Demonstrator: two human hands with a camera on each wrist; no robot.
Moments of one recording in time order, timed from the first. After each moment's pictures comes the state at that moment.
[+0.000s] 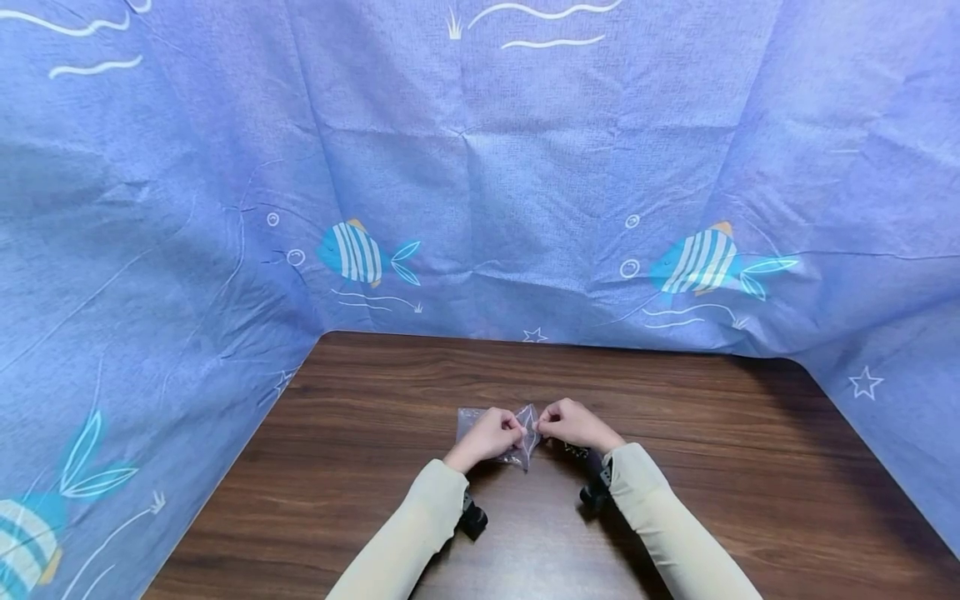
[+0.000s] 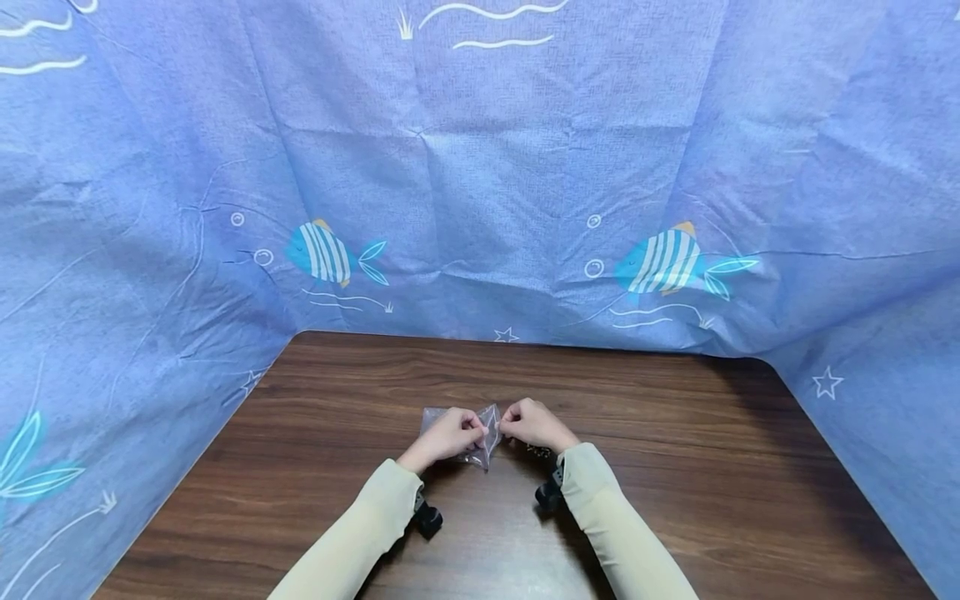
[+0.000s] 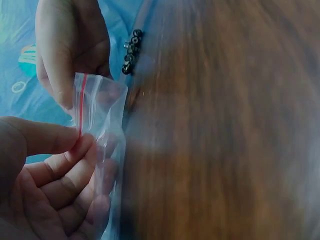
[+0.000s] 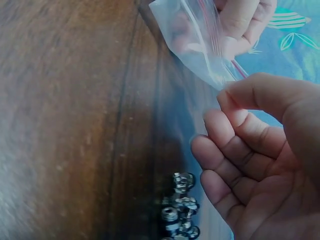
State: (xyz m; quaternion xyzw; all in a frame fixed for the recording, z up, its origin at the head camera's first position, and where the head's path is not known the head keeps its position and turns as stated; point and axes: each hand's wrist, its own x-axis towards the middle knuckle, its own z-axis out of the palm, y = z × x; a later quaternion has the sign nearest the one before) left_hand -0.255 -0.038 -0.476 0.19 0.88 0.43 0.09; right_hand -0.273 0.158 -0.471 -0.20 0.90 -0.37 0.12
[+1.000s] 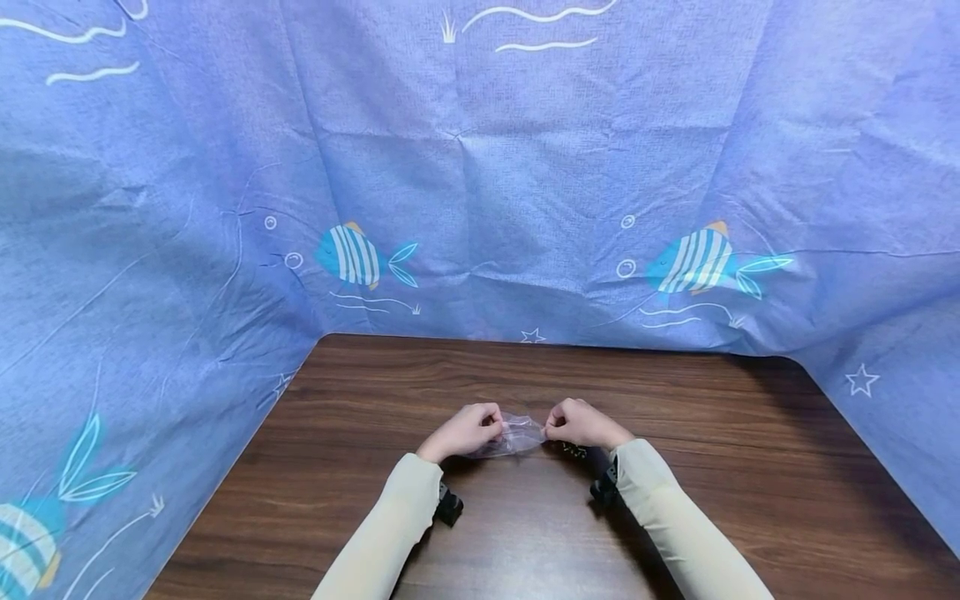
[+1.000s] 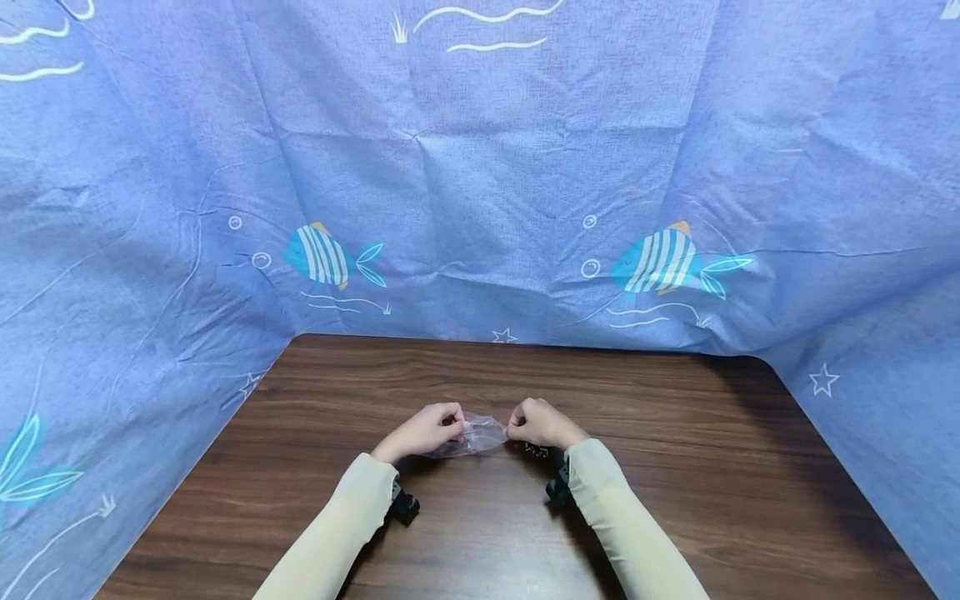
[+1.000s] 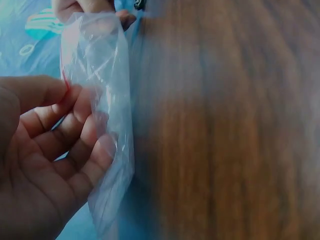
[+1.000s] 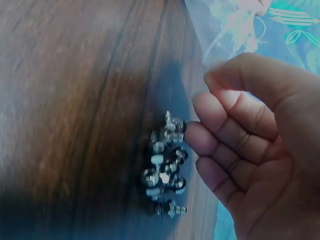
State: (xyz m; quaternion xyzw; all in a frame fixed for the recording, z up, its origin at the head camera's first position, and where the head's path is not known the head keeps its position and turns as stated) left_hand -0.269 -0.074 -0.471 0.30 0.87 0.38 0.10; right_hand -0.271 0.171 -0.460 -0.24 0.92 -0.29 0.11
